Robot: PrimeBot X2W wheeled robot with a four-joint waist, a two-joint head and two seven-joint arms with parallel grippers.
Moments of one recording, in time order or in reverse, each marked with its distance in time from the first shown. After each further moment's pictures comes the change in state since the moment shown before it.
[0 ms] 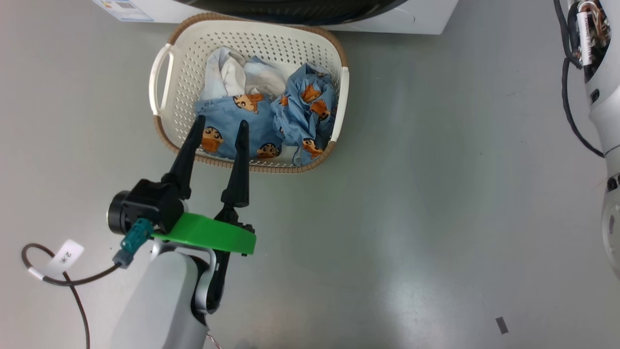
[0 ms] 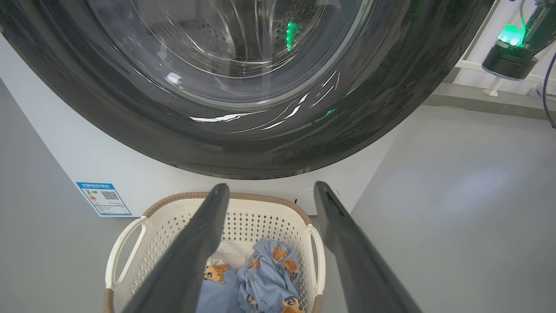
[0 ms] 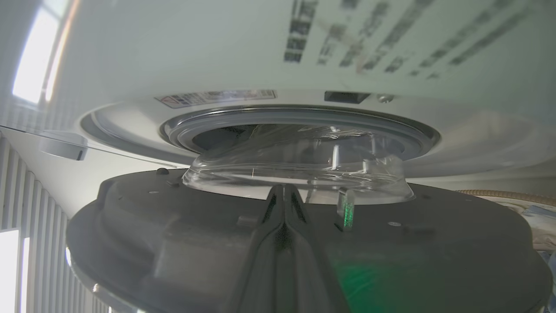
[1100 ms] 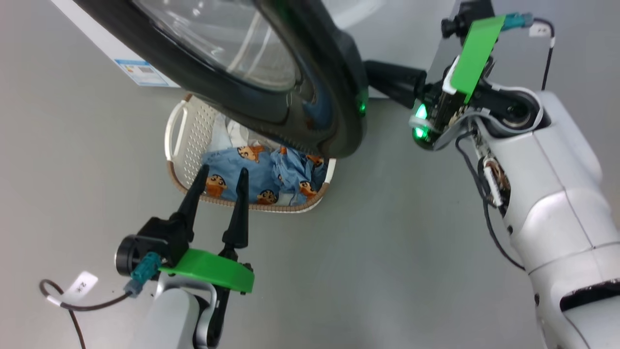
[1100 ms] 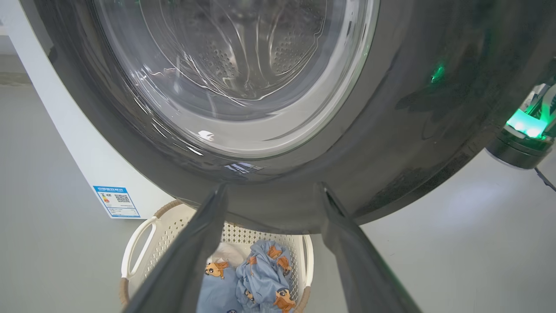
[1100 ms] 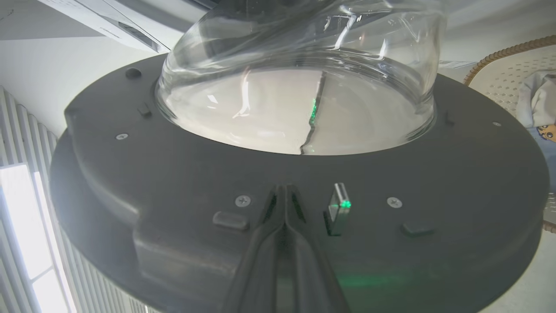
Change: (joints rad) left arm 0.103 0.001 0.006 0.047 0.002 -0.011 0.000; right arm 0.459 0.070 0.116 -0.283 0.101 0.000 0.171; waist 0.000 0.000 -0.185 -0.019
